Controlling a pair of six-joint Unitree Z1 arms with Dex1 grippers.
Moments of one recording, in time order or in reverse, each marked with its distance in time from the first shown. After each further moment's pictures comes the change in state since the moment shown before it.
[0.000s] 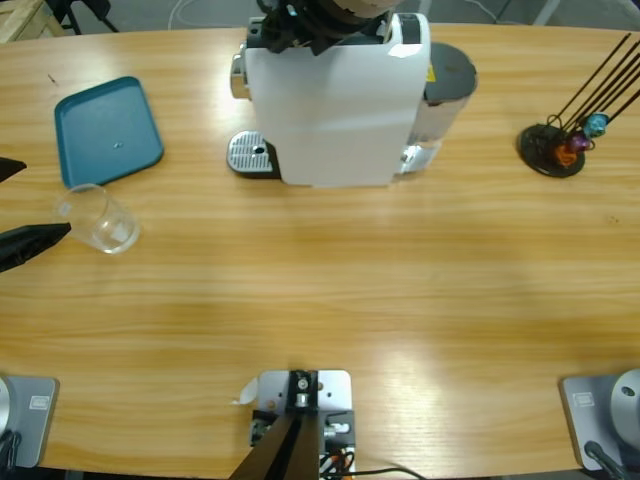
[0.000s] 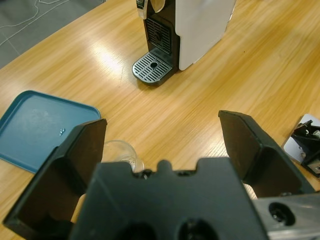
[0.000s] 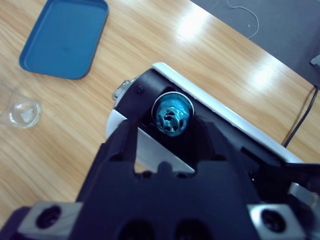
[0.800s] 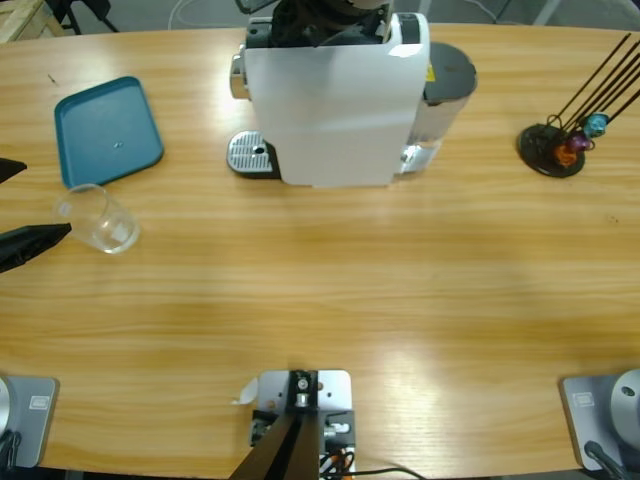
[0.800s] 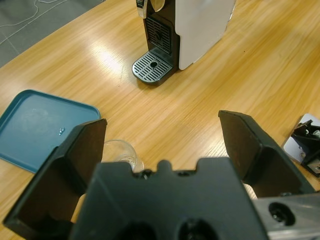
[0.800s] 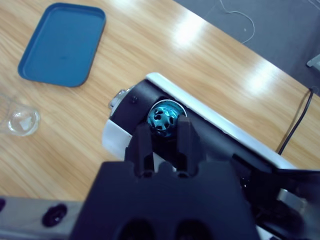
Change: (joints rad) arm 0 0.000 0.000 0.001 0.000 0.000 -0.002; arm 1 -0.005 -0.001 -0.001 -0.027 -0.011 0.000
